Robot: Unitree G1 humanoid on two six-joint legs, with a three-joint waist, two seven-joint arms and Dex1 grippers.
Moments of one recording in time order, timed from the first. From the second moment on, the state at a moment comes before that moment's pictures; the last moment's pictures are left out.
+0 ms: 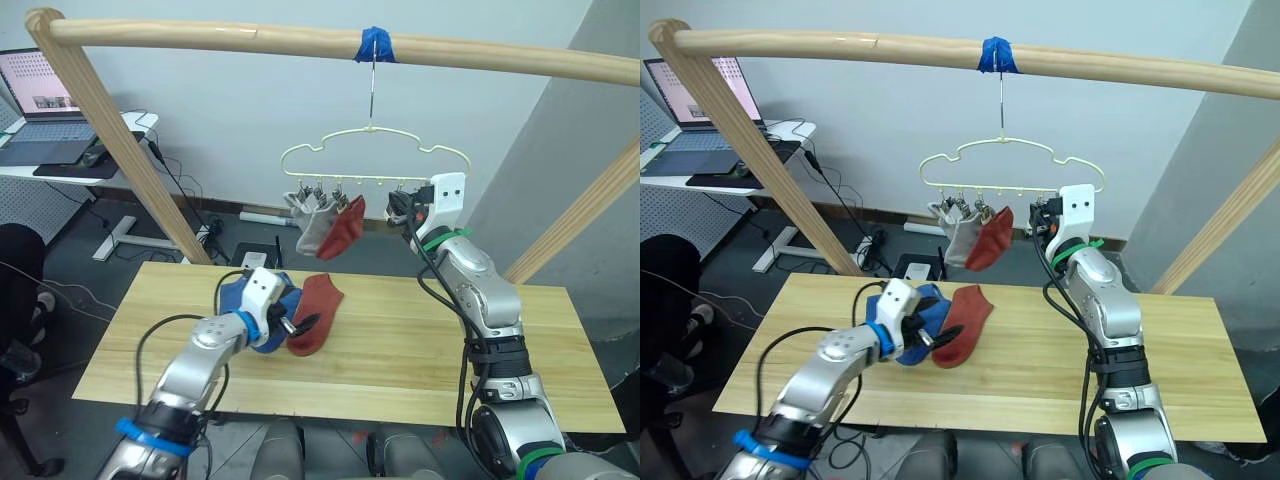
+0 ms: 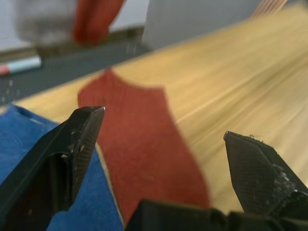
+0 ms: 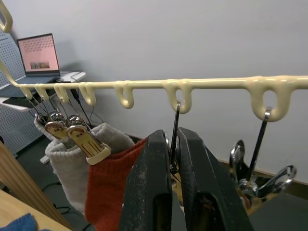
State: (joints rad) left arm -0.26 0.43 -0.23 0.16 -0.11 0.29 -0.64; right arm -0.57 -0.11 -0.04 0.01 0.26 0.48 0.22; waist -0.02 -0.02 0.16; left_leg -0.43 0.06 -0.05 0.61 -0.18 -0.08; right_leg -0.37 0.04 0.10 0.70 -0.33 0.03
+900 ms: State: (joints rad) left arm -0.68 0.22 -0.25 1.03 0.12 -0.01 -0.63; right arm -0.54 -0.12 -0.06 -0.13 0.26 0.60 0.18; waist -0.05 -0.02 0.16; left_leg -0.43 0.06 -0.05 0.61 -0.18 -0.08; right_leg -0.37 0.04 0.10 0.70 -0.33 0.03
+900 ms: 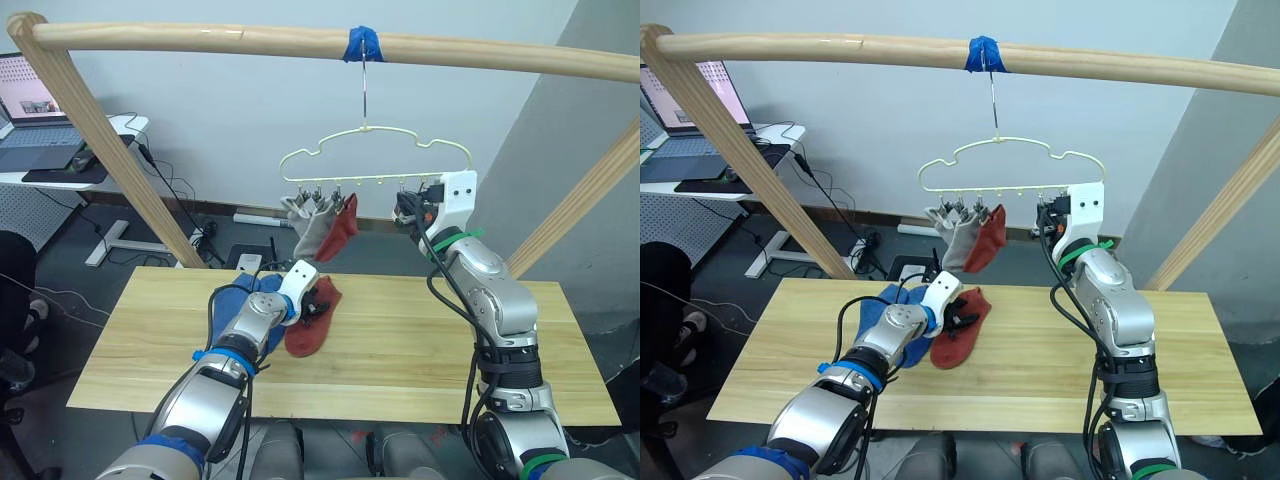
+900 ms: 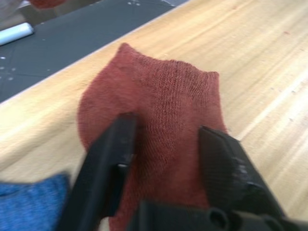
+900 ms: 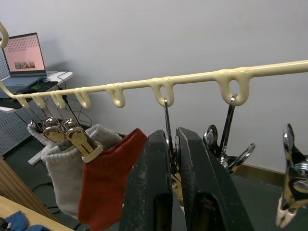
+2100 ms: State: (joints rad) left arm -0.31 0.24 -0.17 0.16 -0.03 -0.21 -0.69; right arm -0.77 -0.01 -0.54 -0.13 0.87 1.35 -0.08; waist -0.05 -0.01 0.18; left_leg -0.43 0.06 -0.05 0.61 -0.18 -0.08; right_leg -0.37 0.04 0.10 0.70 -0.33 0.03
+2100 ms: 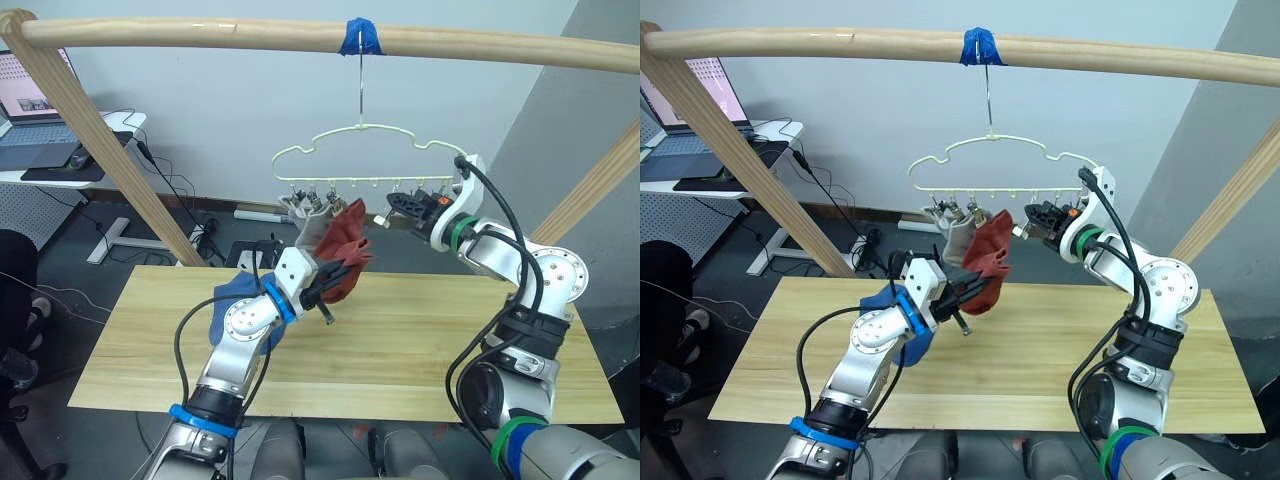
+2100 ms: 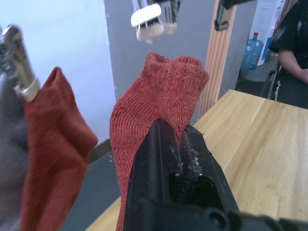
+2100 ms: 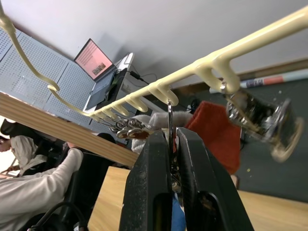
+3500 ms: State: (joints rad) left arm -0.42 0.21 -0.19 0.28 -0.01 -0.31 -0.64; right arm -0.78 -0.02 -0.53 -0.15 1.04 1.36 -0.26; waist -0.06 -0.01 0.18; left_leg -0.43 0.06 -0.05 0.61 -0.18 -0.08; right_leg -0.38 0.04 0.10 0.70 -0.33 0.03
